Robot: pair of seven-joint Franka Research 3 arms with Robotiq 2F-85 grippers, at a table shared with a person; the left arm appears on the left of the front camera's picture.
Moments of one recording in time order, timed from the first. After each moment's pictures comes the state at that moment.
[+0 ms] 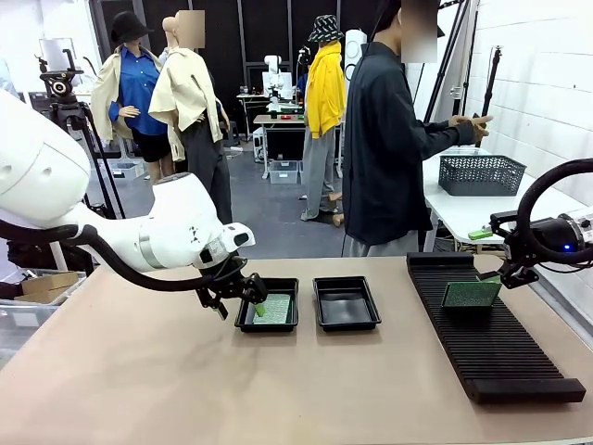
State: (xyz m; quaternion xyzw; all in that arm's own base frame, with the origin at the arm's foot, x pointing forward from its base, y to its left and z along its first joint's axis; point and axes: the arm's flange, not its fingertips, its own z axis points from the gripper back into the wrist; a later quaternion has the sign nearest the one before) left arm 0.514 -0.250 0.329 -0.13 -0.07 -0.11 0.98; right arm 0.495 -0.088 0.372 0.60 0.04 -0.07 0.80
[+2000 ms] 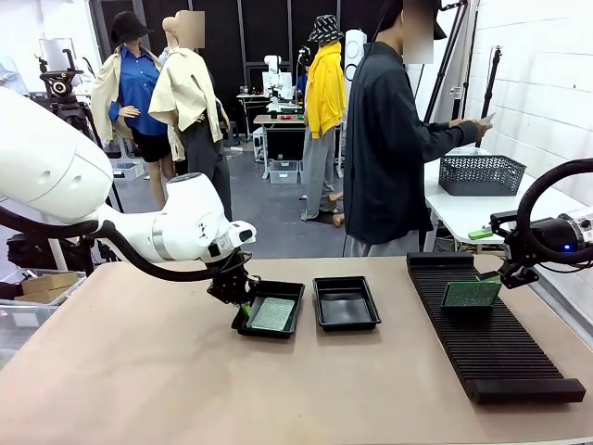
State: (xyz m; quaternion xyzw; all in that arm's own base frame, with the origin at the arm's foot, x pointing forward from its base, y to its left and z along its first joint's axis) left arm 0.563 -0.249 0.314 -0.12 -0.06 -0.08 0.99; right arm 0.495 -0.088 0.372 0.60 0.04 -0.07 0.80
